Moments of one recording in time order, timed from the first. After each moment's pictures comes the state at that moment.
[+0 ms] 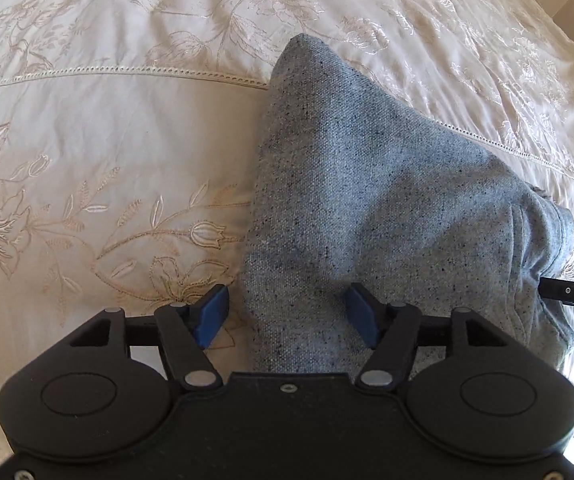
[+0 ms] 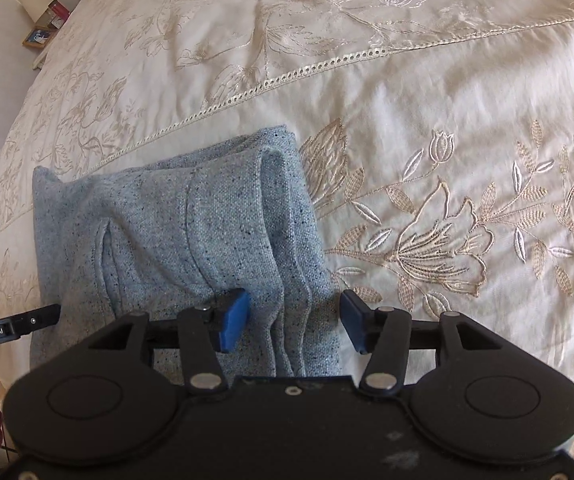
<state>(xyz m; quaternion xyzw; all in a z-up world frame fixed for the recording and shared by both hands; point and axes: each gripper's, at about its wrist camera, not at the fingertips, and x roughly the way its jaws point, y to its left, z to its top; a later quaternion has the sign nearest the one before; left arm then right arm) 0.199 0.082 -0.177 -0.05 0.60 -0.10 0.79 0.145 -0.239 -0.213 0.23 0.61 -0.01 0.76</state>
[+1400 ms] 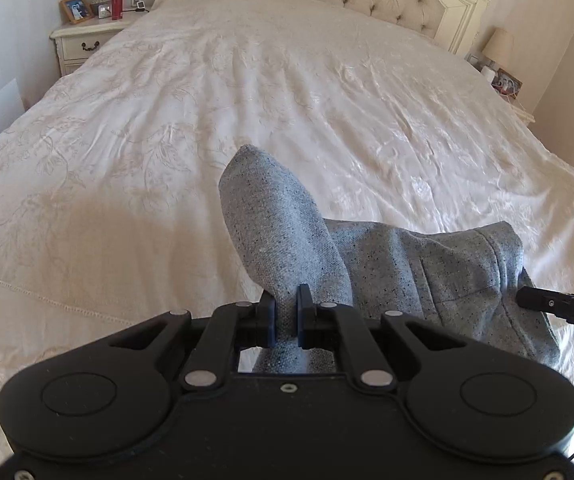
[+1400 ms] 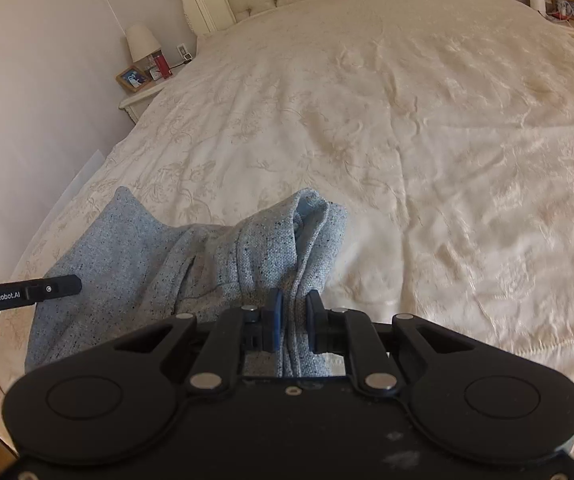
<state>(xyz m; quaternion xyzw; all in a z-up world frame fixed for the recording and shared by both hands) 0.287 0.094 -0.044 -0.07 0.44 -0.09 0.89 0.286 -0.188 -0.065 0.14 0.45 0.06 0.88</state>
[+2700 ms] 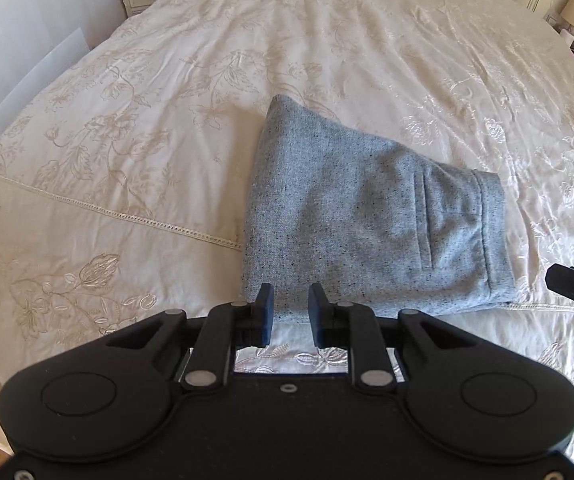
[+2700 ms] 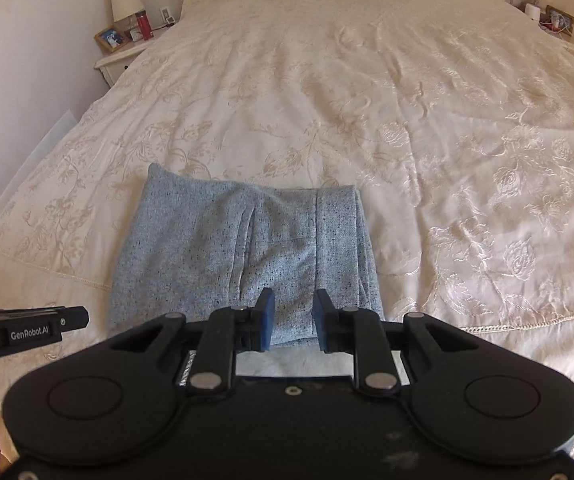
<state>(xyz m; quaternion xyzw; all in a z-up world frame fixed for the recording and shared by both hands) 0.250 0.073 -0.072 -0.03 0.52 0.03 0.85 0.256 -0.120 -0.054 0.08 0.49 0.01 0.87</state>
